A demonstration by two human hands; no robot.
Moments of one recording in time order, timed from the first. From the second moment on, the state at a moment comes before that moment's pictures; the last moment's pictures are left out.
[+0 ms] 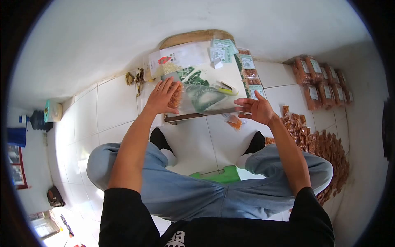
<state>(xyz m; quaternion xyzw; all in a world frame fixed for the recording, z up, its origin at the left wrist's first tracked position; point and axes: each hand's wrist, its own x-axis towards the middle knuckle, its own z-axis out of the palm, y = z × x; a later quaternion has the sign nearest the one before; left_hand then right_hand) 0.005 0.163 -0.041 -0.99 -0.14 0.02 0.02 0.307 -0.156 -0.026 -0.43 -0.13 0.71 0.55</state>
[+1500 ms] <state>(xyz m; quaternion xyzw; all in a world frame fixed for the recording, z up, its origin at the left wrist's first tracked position) 0.014 0.143 -0.057 -0.99 -0.15 -0.07 -0.03 0.372 -0.315 -0.173 -0.79 -0.03 0.37 0.49</state>
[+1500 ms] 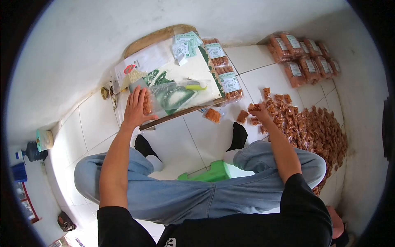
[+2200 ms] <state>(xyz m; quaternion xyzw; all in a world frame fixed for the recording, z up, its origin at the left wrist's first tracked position) 0.016 0.140 -0.052 -0.98 -0.18 -0.04 -0.03 0.366 -0.300 -0.157 -0.83 -0.09 0.29 0.47</state>
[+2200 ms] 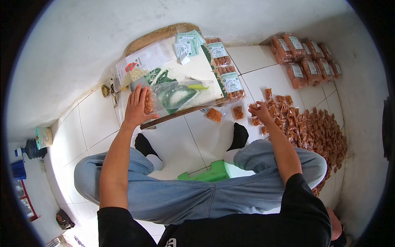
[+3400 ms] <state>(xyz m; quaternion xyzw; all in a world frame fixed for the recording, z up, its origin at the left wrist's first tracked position) 0.122 0.006 0.017 -0.87 -0.05 -0.44 -0.20 0.347 -0.241 -0.083 -0.73 -0.28 0.55 0.29</state>
